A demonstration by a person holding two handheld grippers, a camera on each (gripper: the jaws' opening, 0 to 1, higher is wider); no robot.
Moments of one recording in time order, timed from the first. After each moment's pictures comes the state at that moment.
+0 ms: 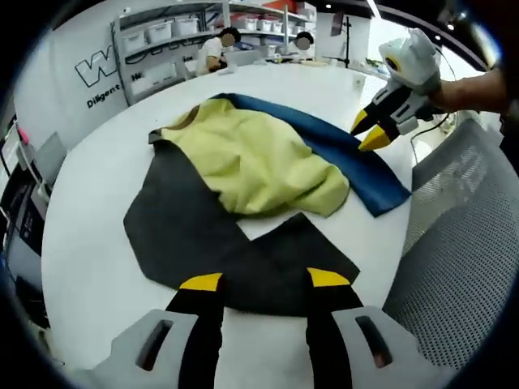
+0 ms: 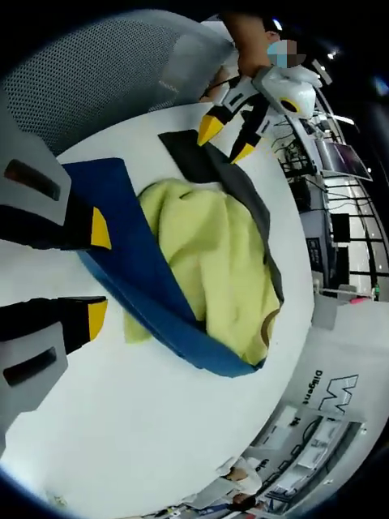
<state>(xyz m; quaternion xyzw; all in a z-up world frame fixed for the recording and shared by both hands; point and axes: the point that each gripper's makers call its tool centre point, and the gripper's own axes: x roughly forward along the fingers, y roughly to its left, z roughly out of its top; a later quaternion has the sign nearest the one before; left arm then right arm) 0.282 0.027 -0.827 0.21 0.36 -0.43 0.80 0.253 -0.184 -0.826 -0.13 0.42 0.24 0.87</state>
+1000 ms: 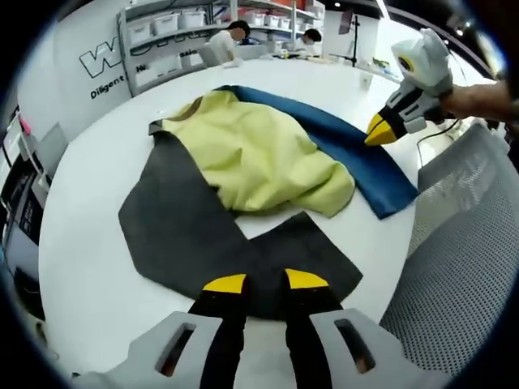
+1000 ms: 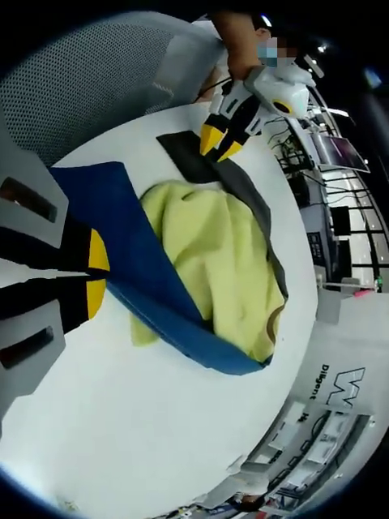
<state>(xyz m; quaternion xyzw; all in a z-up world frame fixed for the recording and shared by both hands) 0.285 0.024 -0.835 0.20 0.37 -0.42 0.81 0.248 -0.185 -0.824 -0.11 0.42 0.23 0.87</state>
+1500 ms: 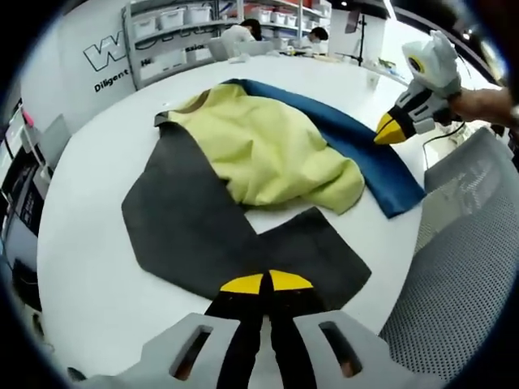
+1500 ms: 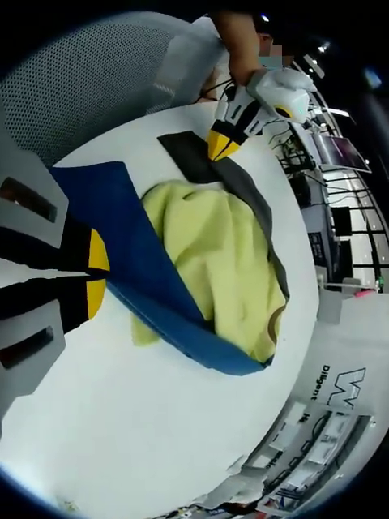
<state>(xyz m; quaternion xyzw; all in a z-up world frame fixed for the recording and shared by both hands) 0.289 0.030 -0.838 0.18 0.39 -0.40 0.81 0.247 -0.185 -0.825 -0.11 0.43 0.23 0.87</state>
